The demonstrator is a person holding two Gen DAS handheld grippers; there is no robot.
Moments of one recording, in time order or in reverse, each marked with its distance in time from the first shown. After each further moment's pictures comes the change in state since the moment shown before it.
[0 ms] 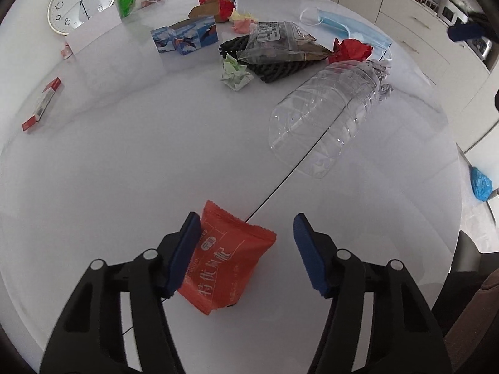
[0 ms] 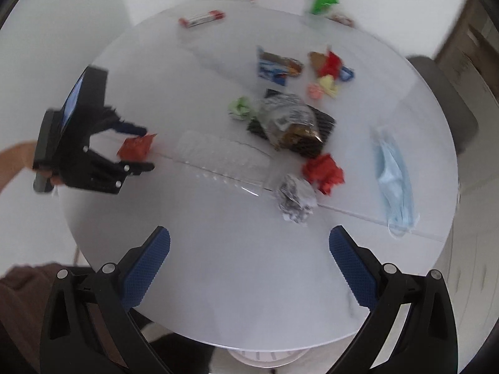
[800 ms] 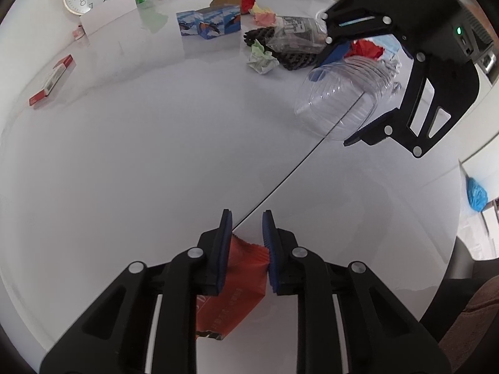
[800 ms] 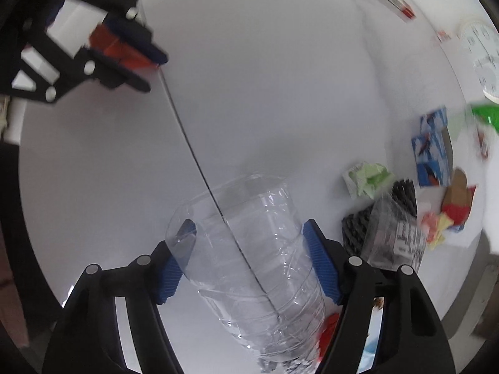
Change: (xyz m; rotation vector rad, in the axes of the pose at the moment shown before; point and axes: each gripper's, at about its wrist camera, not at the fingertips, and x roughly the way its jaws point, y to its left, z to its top) left arm -0.009 0.030 -0.023 -0.080 0.011 -0.037; right arm 0.143 0.071 0.061 -0.694 0.235 0.066
